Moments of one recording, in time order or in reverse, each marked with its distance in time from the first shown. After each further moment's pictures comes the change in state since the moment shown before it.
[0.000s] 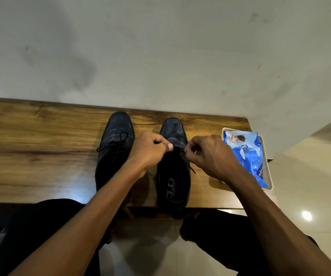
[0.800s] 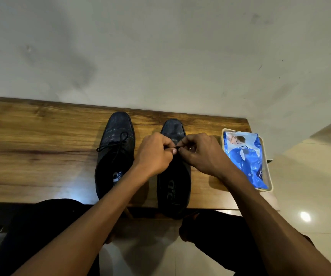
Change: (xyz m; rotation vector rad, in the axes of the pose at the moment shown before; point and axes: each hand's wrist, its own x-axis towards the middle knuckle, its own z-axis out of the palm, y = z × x) left_hand -0.002 0.000 0.010 0.311 0.006 0.206; right_hand 0.011 -0.011 0.007 0.146 -0.003 0.012
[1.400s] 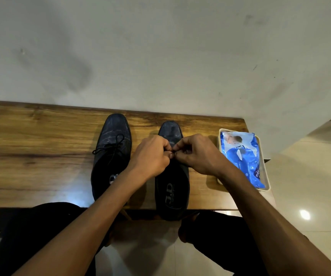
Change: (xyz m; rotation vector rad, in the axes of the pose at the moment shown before) left_hand -0.001 0.006 -0.002 0.173 -0.081 0.030; right_hand 0.003 0.005 -0.002 0.086 -0.097 -0.031
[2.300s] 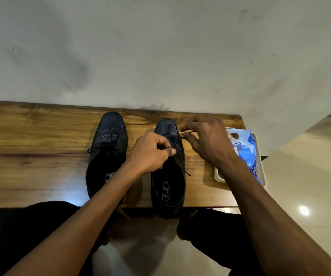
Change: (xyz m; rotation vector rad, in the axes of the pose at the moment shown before) left_hand 0.001 0.003 0.002 -0.225 0.001 -0.018; right_hand 0.009 0.021 -0.019 -0.415 0.392 -0.210
